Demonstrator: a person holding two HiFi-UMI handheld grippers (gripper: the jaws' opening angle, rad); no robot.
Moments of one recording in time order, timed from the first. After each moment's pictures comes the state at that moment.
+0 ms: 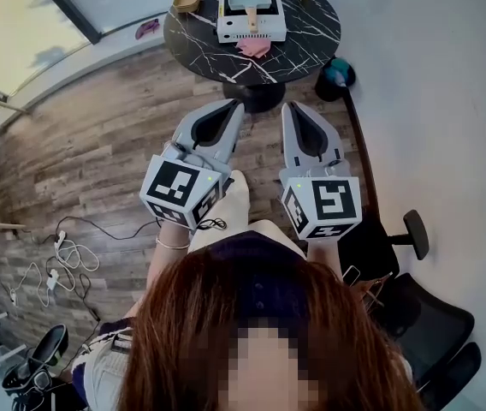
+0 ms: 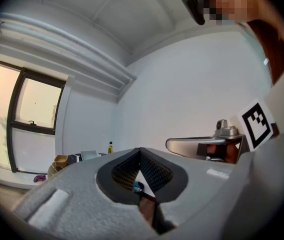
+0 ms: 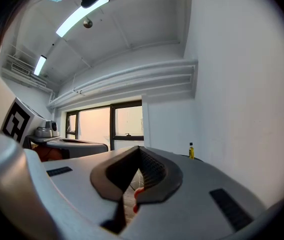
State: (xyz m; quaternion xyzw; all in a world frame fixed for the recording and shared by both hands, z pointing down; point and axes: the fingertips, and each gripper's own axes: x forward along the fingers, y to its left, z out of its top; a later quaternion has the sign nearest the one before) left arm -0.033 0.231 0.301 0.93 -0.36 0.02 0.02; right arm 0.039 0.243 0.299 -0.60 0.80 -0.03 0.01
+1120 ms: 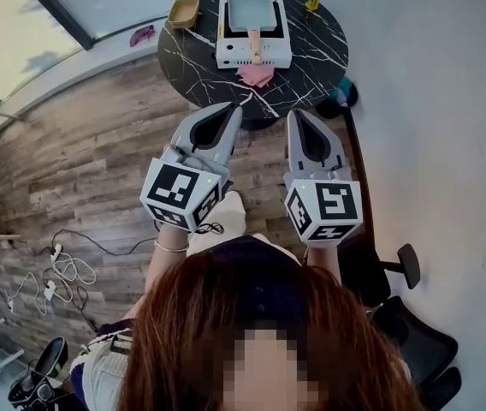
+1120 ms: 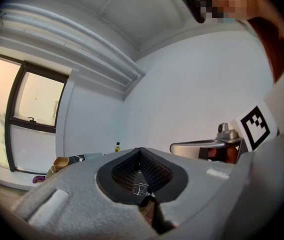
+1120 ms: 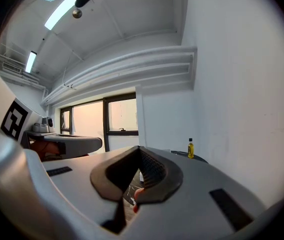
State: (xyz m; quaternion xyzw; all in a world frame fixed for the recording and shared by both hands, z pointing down) left arm -0.029 0.087 0.307 0.93 -0.37 0.02 0.04; right arm 0.059 0.101 0.317 -0.61 0.79 -0.06 -0.02
